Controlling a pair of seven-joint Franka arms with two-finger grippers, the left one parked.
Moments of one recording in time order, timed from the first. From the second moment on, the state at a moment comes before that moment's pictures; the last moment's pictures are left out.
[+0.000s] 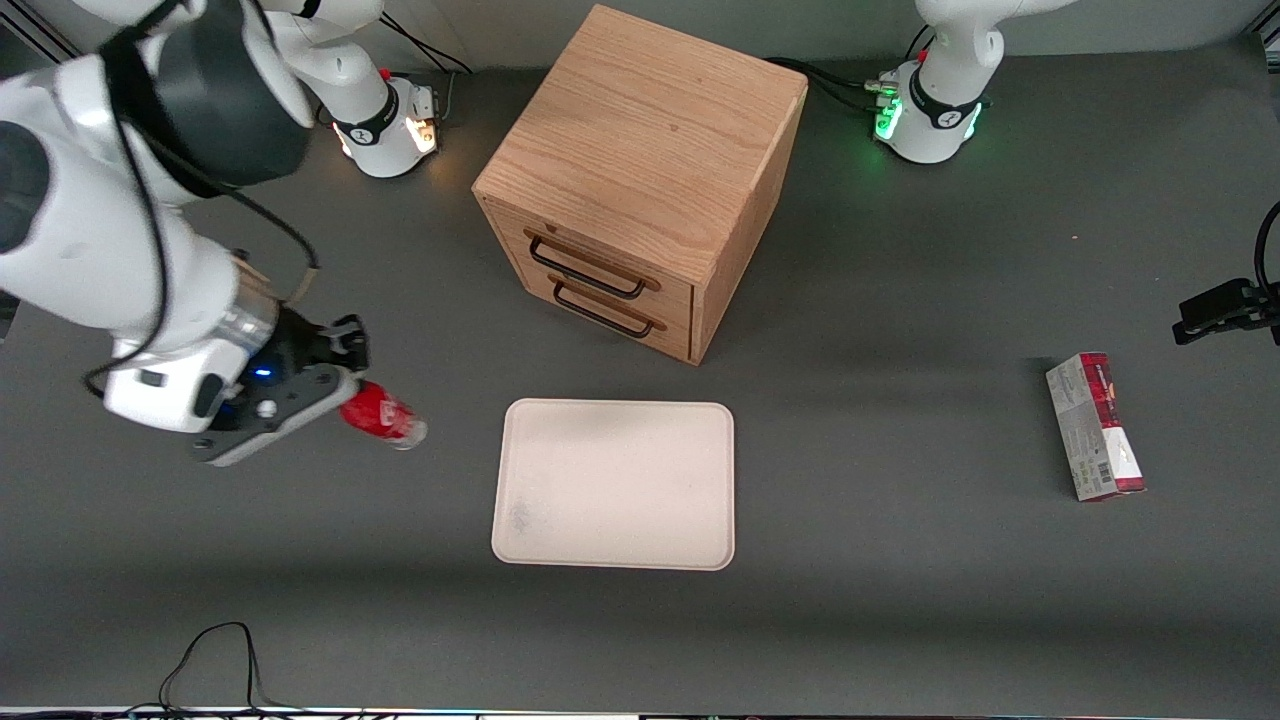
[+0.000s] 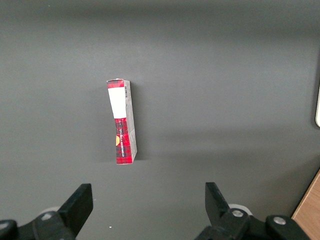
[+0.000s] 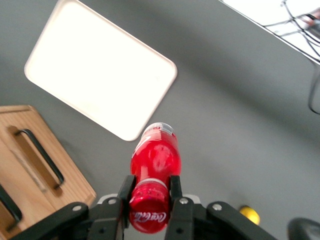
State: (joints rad) arm 0.32 0.51 0.04 -0.95 0.00 1.47 -0.16
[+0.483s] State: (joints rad) arm 0.45 0.57 0.05 -0.93 -0.03 1.53 -0.05
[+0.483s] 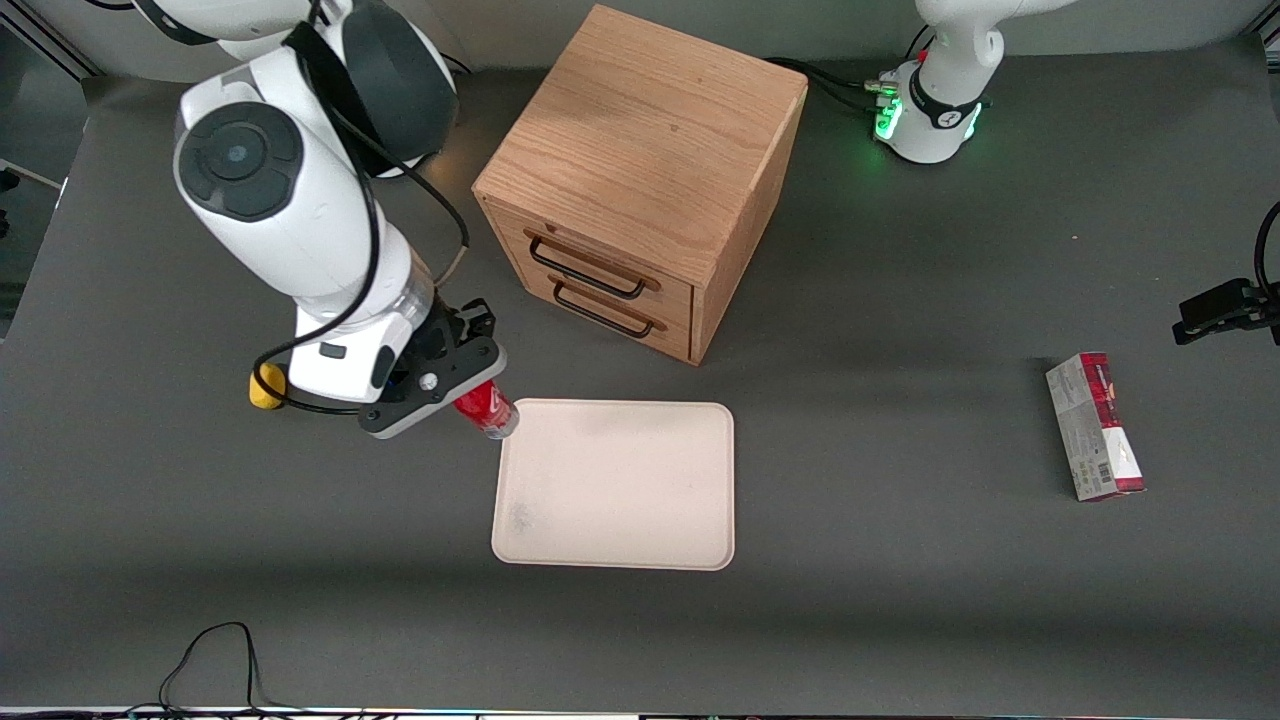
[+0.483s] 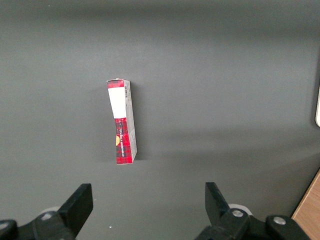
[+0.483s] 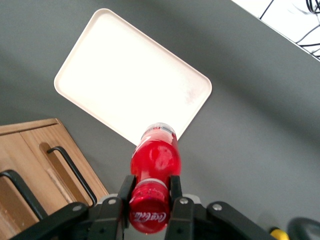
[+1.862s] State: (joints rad) arm 0.42 0.93 0.03 -0.93 -0.06 1.86 -0.06
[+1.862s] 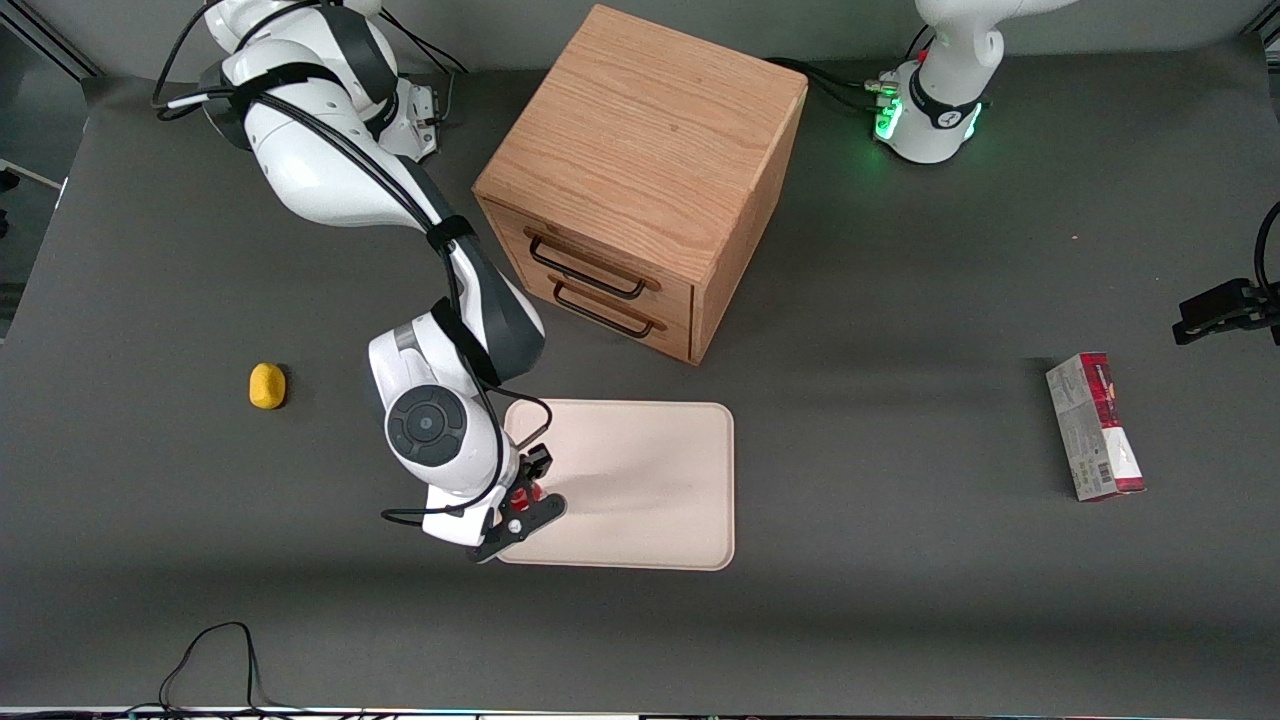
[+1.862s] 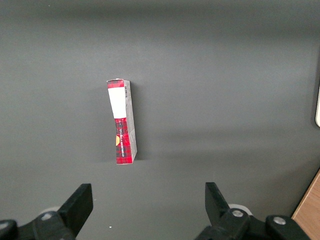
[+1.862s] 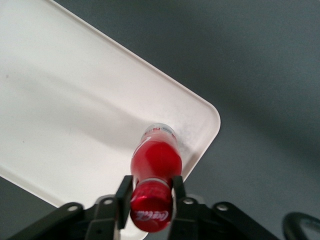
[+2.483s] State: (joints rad) arm 0.43 0.82 0.03 -0.89 -0.06 1.70 -0.05
